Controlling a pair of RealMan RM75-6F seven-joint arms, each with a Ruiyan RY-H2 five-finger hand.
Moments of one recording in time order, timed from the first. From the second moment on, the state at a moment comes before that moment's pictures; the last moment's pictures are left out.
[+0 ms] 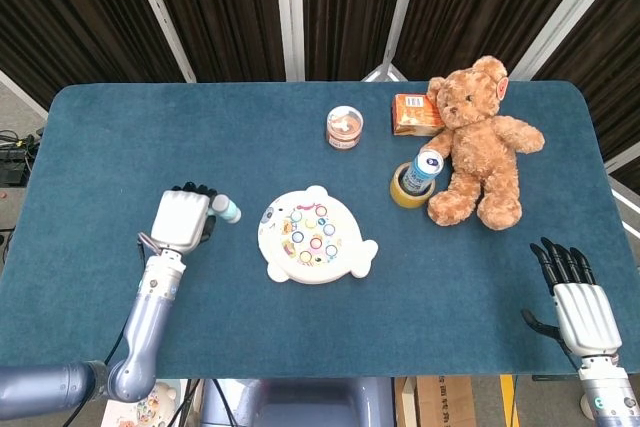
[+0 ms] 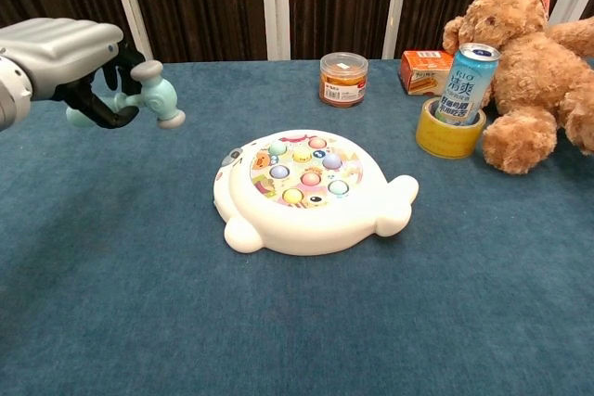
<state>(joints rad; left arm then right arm) -0.71 -1.55 -0.25 -1.75 0.87 1.32 0.91 0.09 -1.12 0.03 -1.67 -1.49 1.42 -0.05</state>
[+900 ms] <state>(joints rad) -1.04 -1.70 -0.31 -1.51 0.67 1.15 1.14 0.10 -1.09 0.03 -1.69 -1.48 1.38 0.02</state>
